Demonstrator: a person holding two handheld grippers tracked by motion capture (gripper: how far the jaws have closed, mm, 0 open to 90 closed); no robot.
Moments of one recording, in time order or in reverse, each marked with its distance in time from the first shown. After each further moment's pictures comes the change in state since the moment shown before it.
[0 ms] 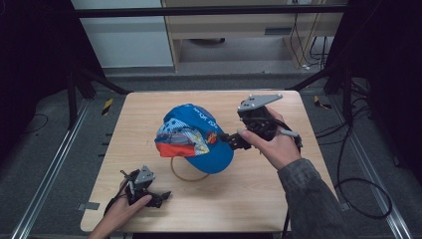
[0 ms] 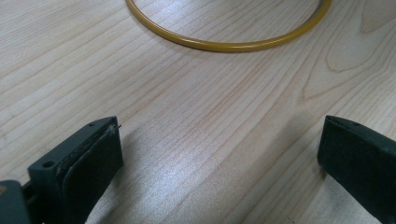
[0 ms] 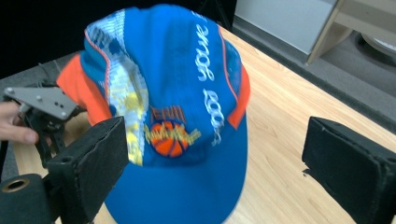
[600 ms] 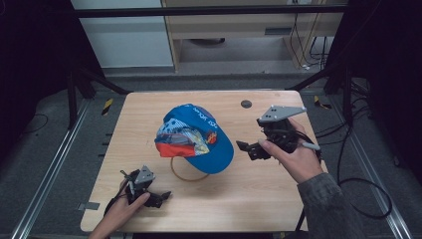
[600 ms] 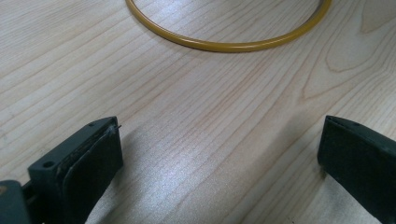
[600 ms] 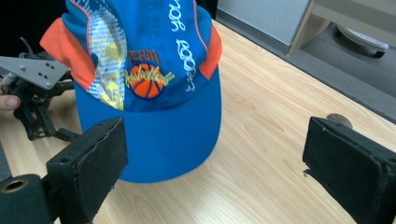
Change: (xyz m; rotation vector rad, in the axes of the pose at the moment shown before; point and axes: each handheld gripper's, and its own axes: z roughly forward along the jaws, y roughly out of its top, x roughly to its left) left arm 0.000 0.000 0.000 0.003 -0.001 -0.001; right arm -0.008 -0.035 -0.035 0.008 -0.059 0.011
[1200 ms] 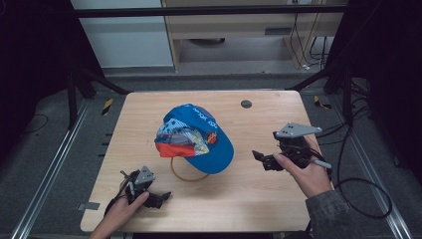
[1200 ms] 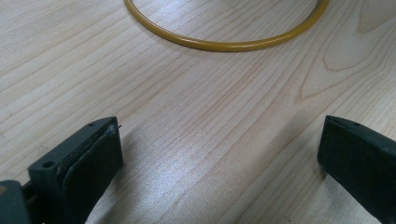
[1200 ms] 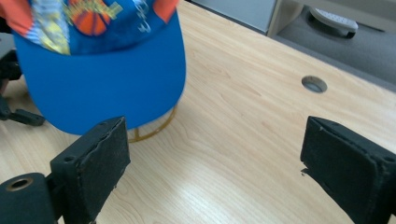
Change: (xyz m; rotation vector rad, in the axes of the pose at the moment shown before) left arm -0.001 0.000 0.000 0.000 0.000 0.000; right arm -0.017 -0.061 -0.002 -0.001 -0.087 0.076
